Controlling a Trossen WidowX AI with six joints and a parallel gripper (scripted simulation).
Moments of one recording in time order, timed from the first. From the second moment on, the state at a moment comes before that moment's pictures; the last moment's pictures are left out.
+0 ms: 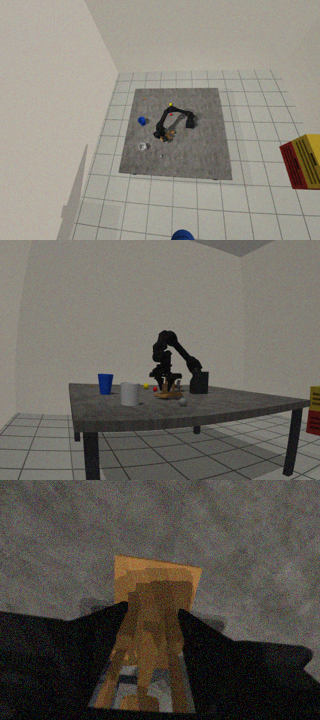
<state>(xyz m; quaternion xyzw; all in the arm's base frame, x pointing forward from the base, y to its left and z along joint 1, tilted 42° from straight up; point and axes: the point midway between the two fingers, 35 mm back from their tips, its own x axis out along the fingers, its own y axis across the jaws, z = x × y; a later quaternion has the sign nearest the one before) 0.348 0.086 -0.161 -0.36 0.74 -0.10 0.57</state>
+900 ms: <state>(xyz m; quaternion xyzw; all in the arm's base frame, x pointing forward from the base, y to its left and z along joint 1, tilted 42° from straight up) 0.346 0.079 -0.170 -0.36 0.74 -0.10 0.56</state>
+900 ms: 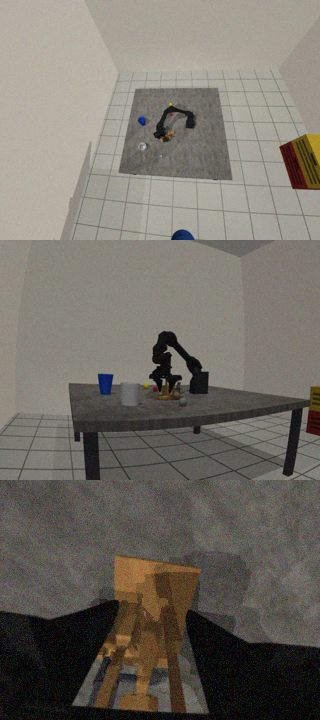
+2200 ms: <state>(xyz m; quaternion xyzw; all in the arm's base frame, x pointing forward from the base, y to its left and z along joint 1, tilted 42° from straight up) 0.373 -0.004 0.021 -0.28 0.72 -0.15 0.61</state>
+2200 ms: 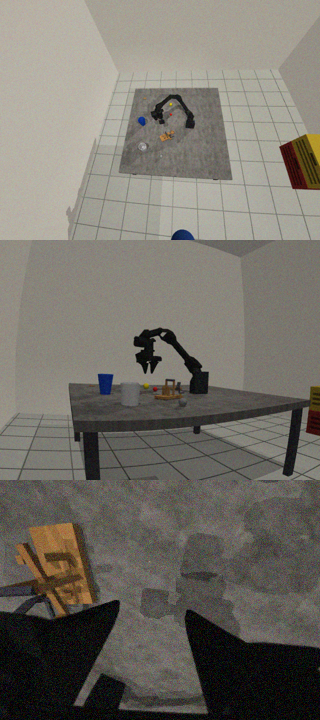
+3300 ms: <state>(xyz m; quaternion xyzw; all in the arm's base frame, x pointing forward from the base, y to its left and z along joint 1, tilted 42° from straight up) 0.244 -0.172 0.069 -0.21 0.68 -0.29 0.64</state>
